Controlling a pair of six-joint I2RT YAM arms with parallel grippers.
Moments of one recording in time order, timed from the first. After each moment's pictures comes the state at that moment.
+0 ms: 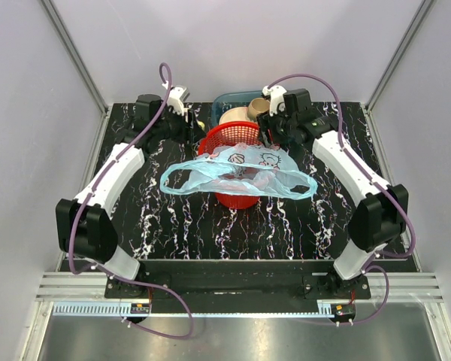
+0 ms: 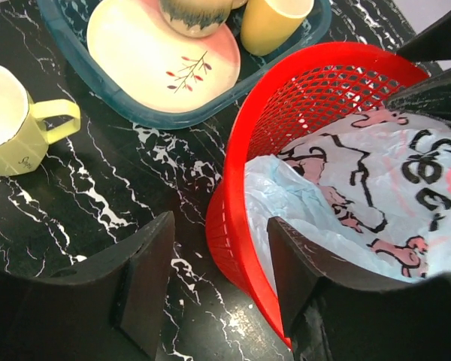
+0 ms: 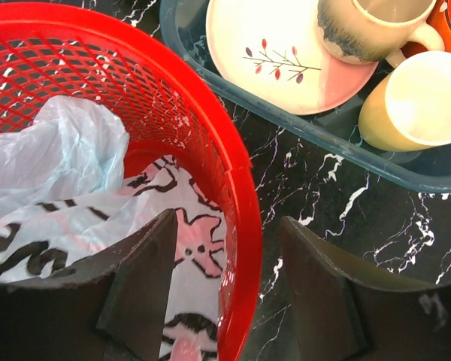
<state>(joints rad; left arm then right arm) -0.24 1.54 1.37 -0.31 0.52 -0.10 0.40 1.67 1.57 -0.54 -0.18 -0.07</state>
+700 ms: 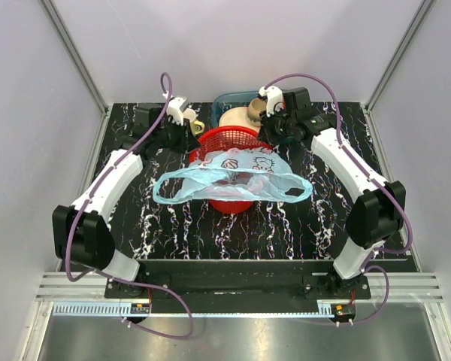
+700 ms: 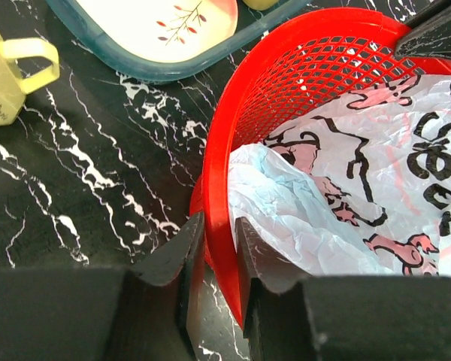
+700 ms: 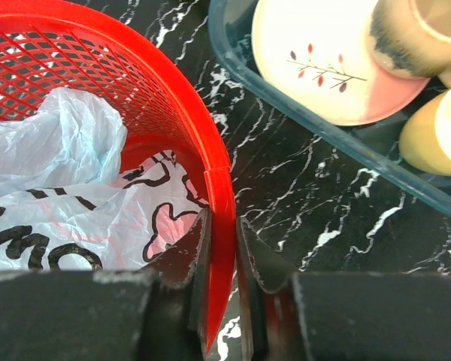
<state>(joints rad) -0.25 1.52 1.31 -0.37 0.52 -0.09 0.39 1.72 1.62 -0.56 -0.29 -0.12</state>
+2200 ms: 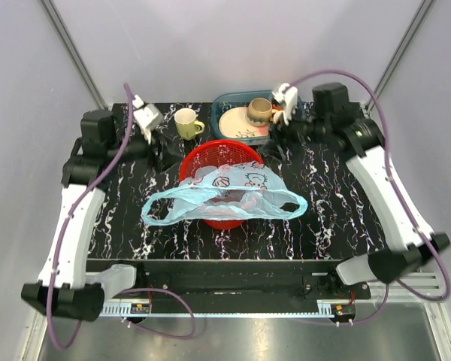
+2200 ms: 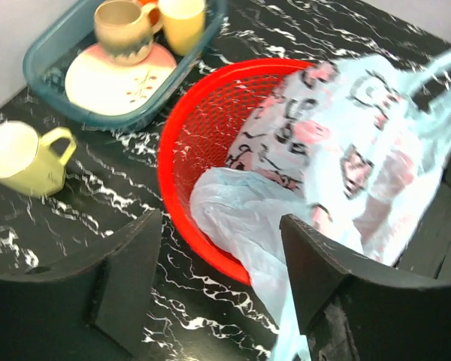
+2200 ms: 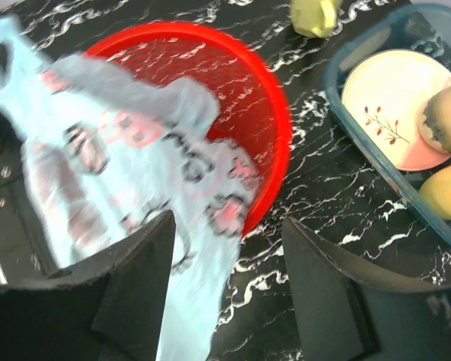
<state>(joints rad) -0.10 1.16 1.39 -0.70 0.81 0.26 0.42 1.48 1.78 -0.89 -0.54 -0.26</state>
